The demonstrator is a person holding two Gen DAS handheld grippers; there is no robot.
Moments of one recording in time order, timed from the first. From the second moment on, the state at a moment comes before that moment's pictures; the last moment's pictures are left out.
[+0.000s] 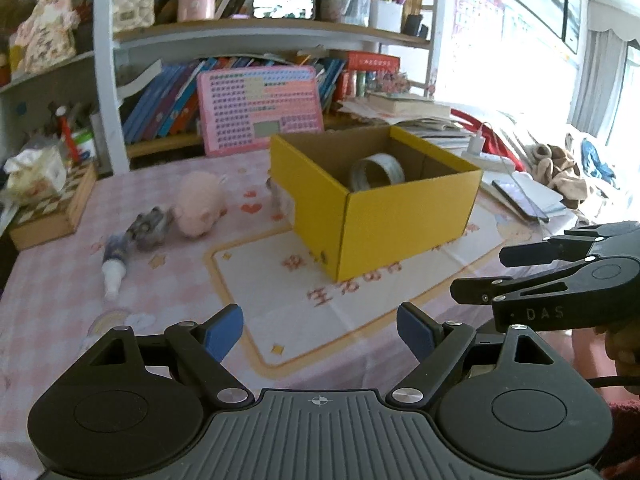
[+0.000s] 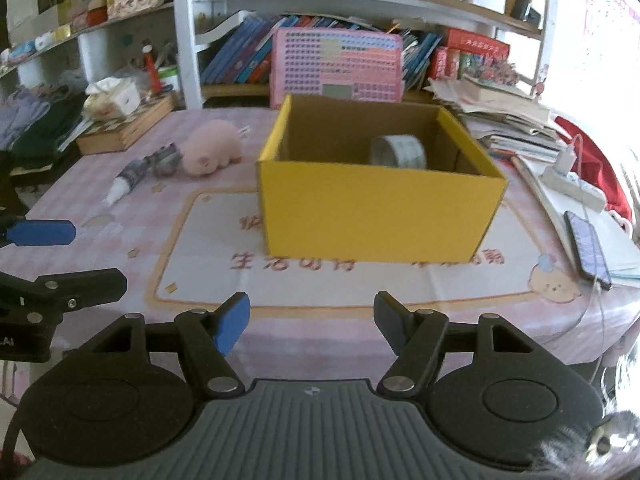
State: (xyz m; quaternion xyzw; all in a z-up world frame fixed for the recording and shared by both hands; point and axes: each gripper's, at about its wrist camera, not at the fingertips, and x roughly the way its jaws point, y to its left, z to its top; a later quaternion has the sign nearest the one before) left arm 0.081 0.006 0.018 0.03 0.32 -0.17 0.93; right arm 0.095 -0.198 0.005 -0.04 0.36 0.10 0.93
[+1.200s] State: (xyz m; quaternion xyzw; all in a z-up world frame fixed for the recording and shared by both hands) left arm 0.085 0.099 0.011 -0.01 0.33 -0.05 0.94; right arm 0.128 -0.076 0.006 -0.12 0.35 0.23 0.90
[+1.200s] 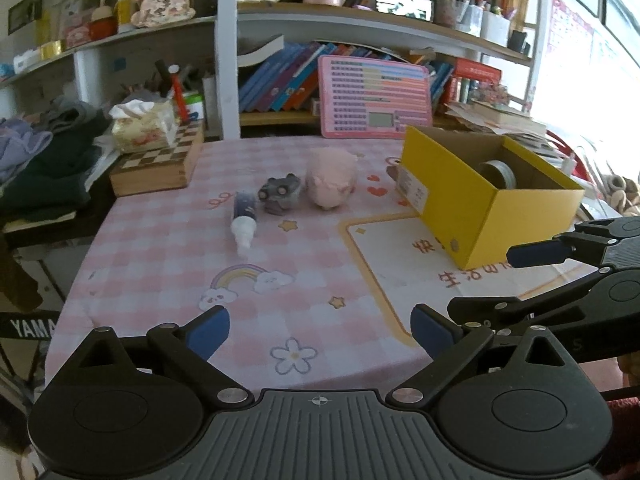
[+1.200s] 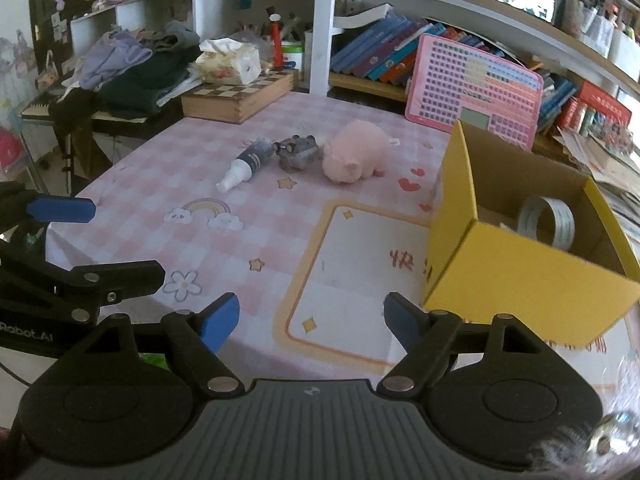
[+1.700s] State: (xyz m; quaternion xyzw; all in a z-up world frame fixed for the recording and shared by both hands) left arm 0.156 0.120 0.007 -0.01 0.34 -0.01 0.94; right arm 0.218 -0.047 -0.001 -0.13 0.36 0.23 0.89
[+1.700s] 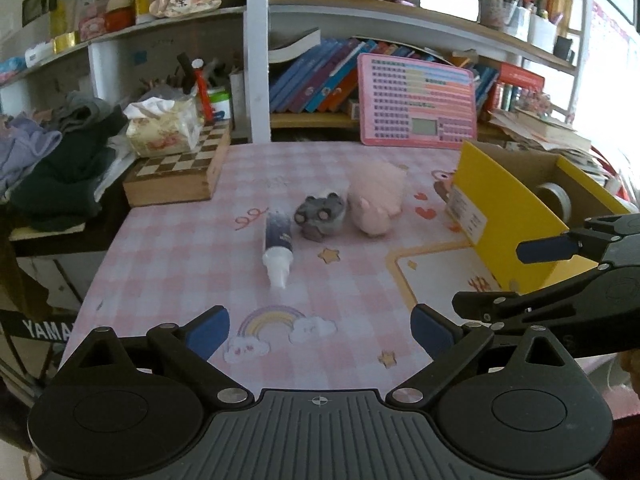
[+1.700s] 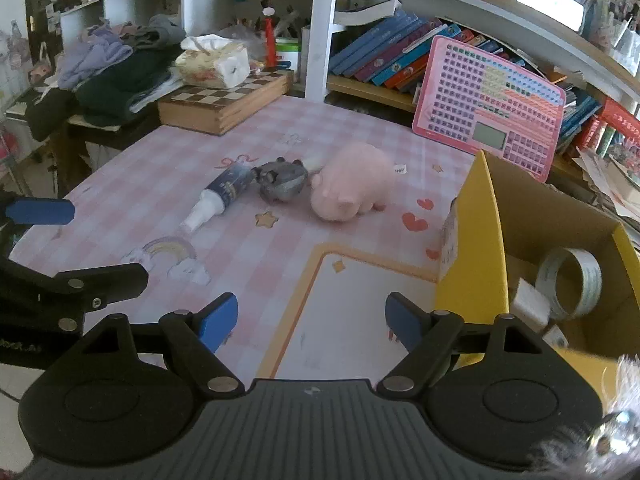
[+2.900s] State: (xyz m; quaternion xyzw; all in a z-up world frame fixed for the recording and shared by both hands) left arm 0.305 0.144 -0.039 -0.01 0.39 0.03 0.92; right arm 0.422 -0.001 -0.019 0.00 0.45 0.14 0.88
